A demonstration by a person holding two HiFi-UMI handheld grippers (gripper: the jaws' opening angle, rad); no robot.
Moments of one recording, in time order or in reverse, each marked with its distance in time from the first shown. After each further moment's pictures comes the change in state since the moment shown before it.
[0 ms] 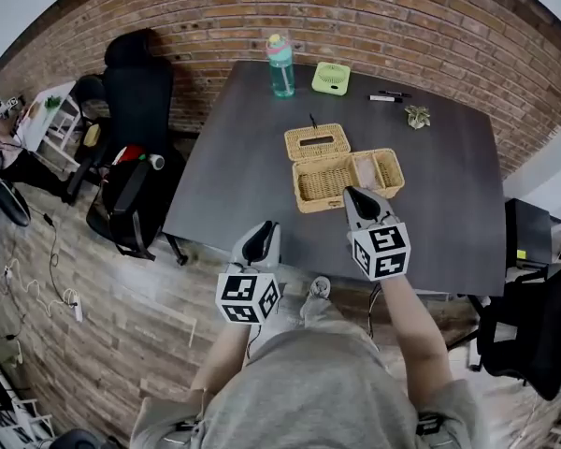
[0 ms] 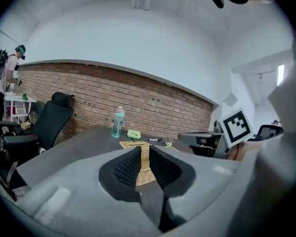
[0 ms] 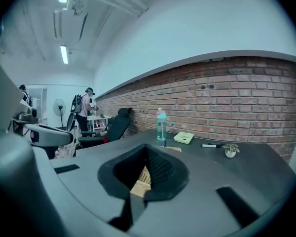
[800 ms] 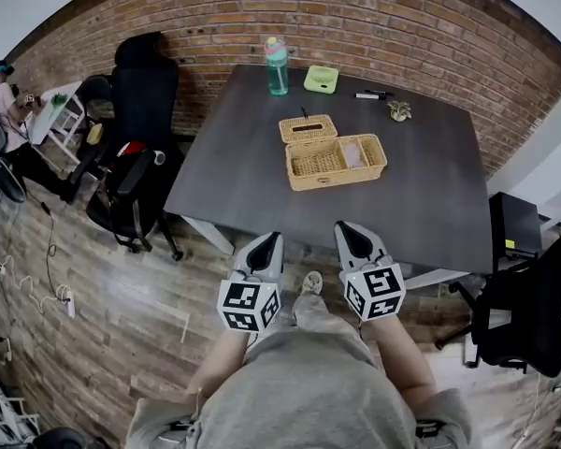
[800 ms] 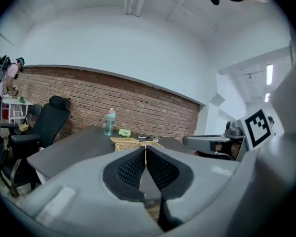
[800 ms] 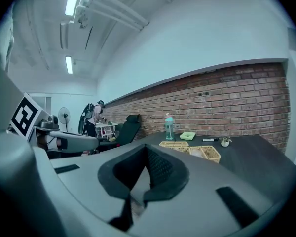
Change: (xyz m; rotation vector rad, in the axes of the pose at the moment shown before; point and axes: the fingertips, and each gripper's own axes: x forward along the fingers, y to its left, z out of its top) left arm -0.103 -0.073 -0.026 0.039 -0.017 -0.068; right arm -0.155 0.091 -0.024 0.048 -0.076 0.023
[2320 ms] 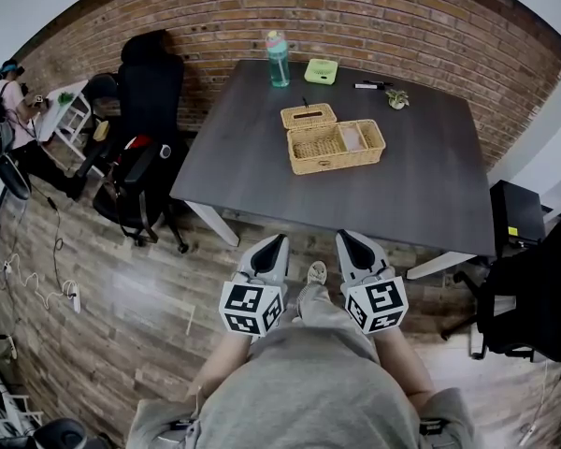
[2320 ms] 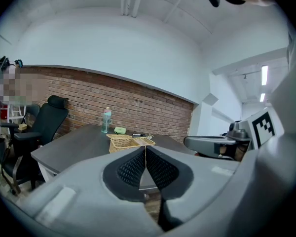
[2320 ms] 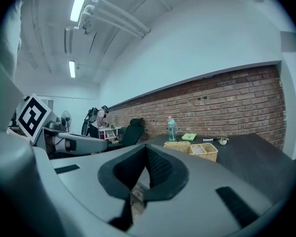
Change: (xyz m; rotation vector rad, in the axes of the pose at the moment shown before) left arm -0.053 -0.041 -0.014 0.013 0.013 -0.039; right arm -0.072 0.042 -0.010 0.010 -0.054 0.009
